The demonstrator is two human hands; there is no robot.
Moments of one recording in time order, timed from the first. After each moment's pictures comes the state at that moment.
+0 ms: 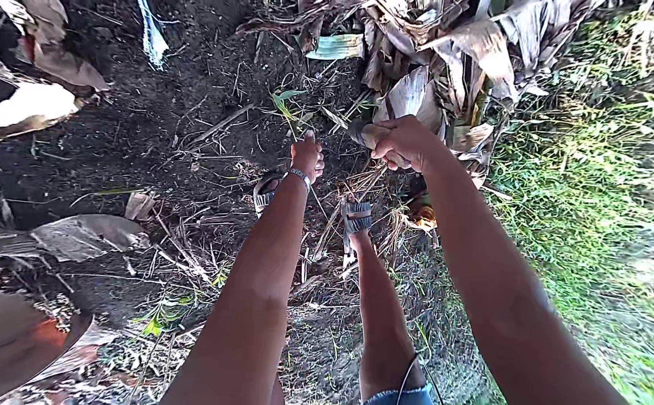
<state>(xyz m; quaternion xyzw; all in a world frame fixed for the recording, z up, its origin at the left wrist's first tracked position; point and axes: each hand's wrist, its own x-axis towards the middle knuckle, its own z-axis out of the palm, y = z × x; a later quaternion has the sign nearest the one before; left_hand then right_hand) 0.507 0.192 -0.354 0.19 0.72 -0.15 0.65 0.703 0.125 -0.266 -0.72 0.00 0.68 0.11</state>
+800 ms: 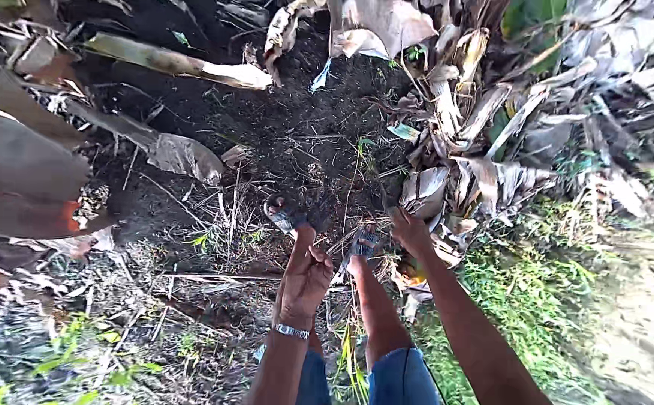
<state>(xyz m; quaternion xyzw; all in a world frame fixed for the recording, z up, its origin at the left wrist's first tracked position) 0.318 0.079 -0.066 -0.35 0.48 0.44 0.67 0.593 0.088 -0.163 -0.76 -0.28 0.57 -0.12</state>
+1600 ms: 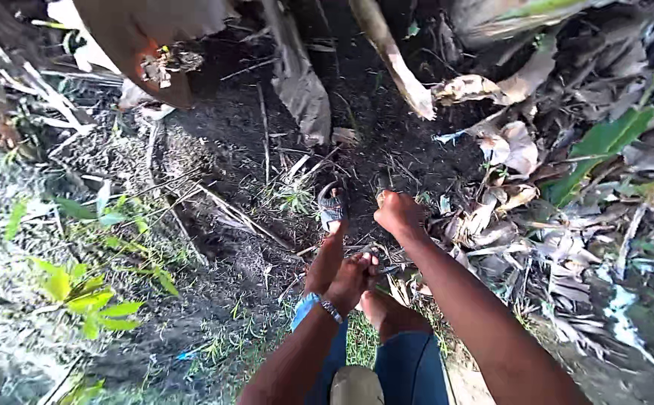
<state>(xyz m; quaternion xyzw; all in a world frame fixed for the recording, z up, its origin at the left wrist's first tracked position) 0.188 0.126 -0.034 -0.28 0.50 0.35 0.74 0.233 0.304 -0.089 -0.53 -0.65 0.35 -0.42</state>
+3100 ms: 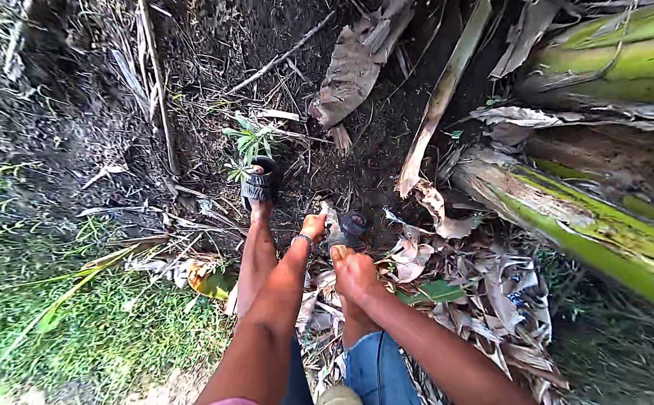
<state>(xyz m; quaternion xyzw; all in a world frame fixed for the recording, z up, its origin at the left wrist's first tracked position) 0.292 0.237 -0.265 -0.43 0.57 0.36 0.60 0.308 0.356 -0.099 0.06 -0.75 0.12 -0.65</state>
